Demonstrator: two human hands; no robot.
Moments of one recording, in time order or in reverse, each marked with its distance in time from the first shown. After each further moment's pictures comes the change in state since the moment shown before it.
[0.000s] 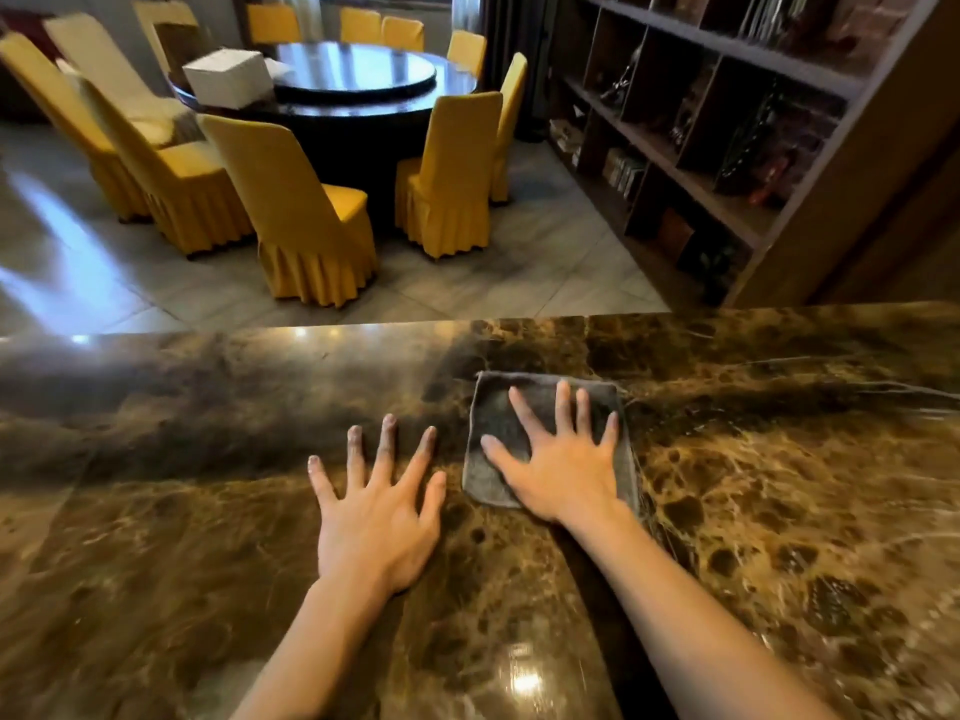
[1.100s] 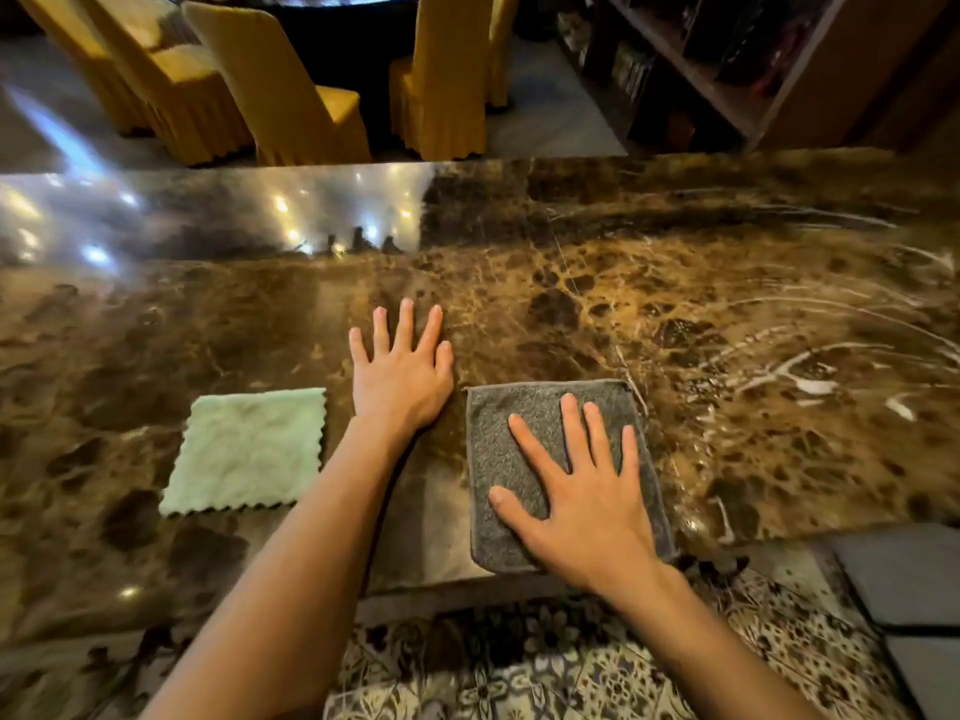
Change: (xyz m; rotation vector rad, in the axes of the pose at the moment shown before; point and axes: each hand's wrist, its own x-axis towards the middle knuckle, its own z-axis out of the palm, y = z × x) left_hand -0.143 0.102 0.039 -0.008 0.042 -0.077; right_hand -0.338 0.098 0.050 -0.001 0.008 -0.167
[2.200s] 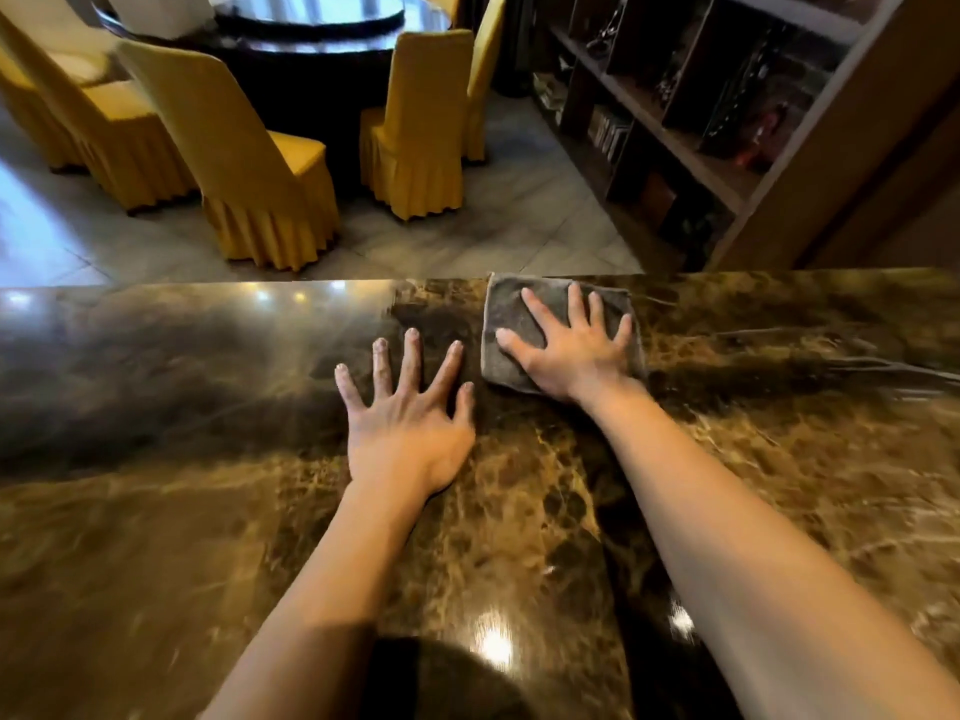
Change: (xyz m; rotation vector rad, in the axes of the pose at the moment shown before) left_hand 0.244 0.041 -0.012 0.011 -0.014 0.035; right_hand 0.452 0.084 -0.078 -0.030 0.001 0.248
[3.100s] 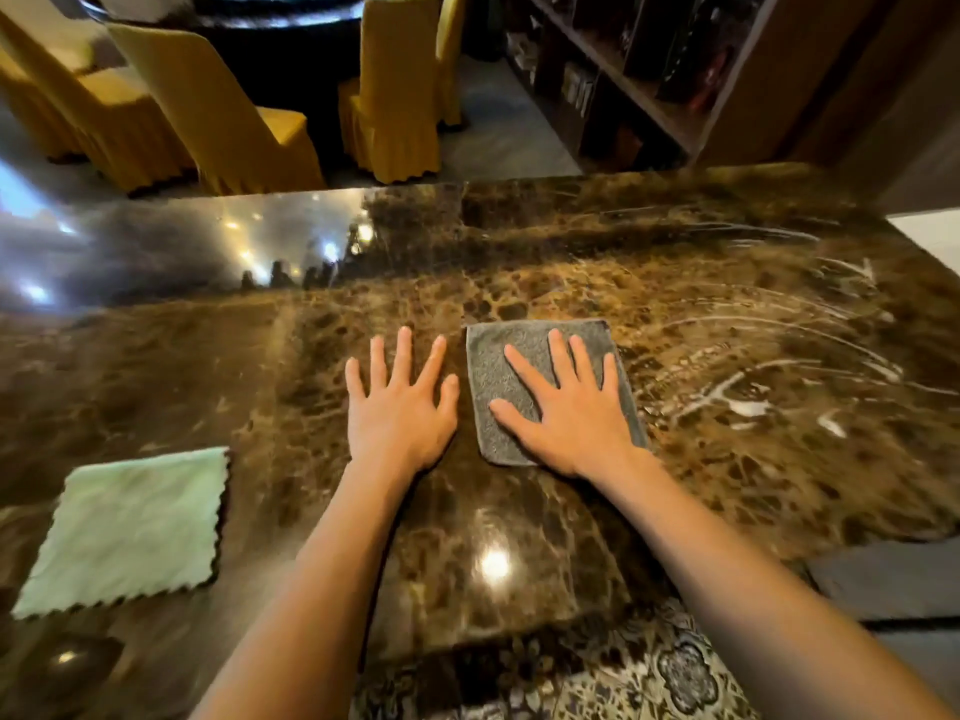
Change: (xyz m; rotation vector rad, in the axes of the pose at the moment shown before) left_hand -0.230 0.043 0.032 0.004 0.011 0.042; right_hand -0.323 0.094 0.046 0.009 0.002 -0.182
